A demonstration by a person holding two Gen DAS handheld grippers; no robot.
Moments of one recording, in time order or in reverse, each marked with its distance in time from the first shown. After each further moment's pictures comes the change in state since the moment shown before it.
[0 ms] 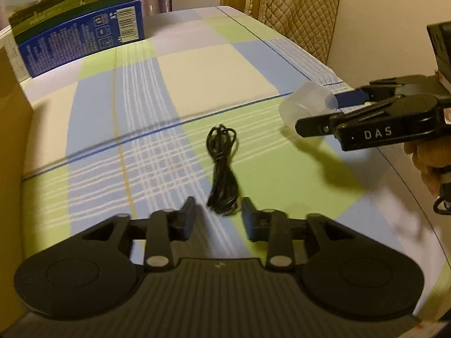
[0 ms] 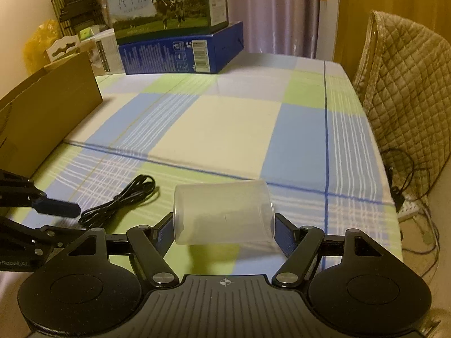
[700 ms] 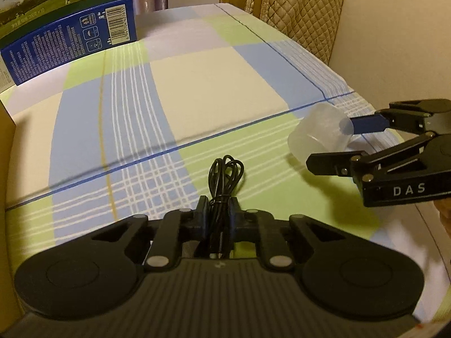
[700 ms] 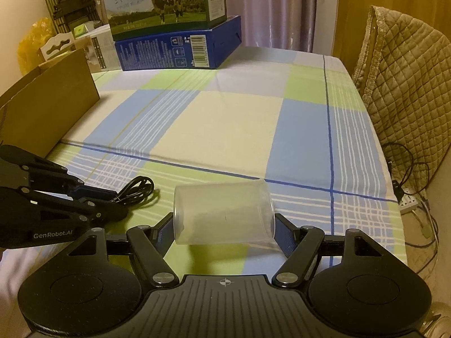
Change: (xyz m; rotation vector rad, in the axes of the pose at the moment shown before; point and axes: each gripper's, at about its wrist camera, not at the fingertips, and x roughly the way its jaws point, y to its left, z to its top) left arm 0.037 0.005 0.035 0.018 0.031 -0.010; right arm 0.004 0.008 0.007 0.015 0.029 -0.018
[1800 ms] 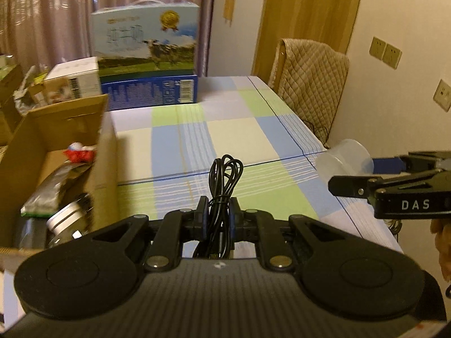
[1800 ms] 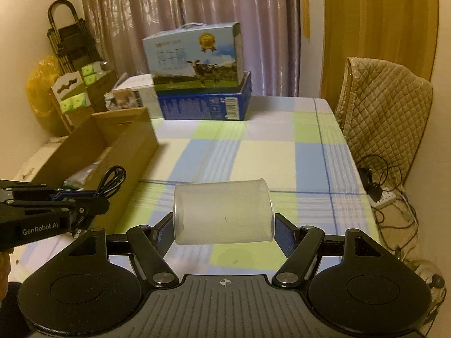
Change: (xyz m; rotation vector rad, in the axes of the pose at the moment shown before) left arm -0.249 0.009 -0.050 -0.160 -0.213 0.080; right arm -0.194 0.141 0.009 0.097 -0.111 -0.035
